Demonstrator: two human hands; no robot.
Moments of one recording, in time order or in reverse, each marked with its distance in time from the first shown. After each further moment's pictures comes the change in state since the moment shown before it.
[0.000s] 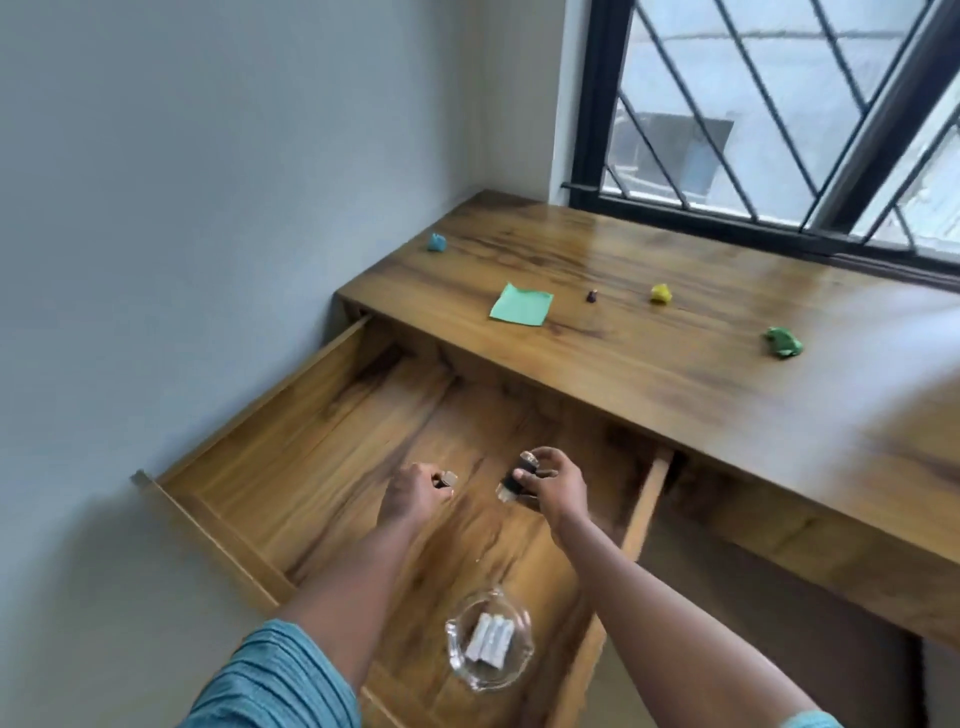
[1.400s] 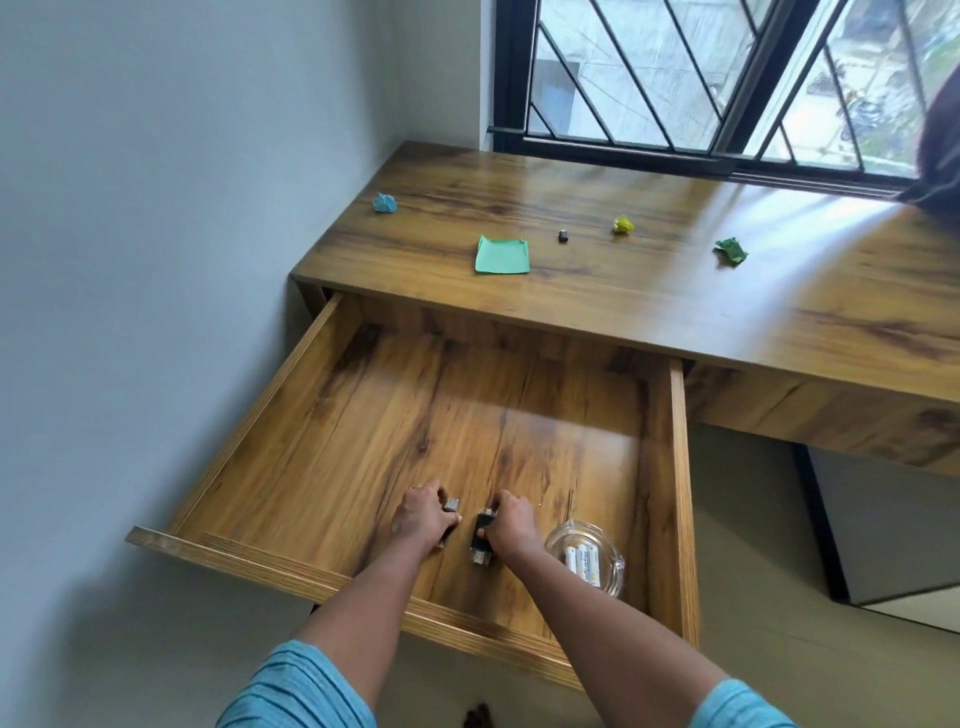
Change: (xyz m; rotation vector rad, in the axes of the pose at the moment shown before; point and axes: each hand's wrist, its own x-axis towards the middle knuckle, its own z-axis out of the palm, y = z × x) left_hand 0.017 -0.106 -0.005 0.158 -0.316 0.112; right_hand -0.051 0.106 0.144 -0.838 0.137 0.082
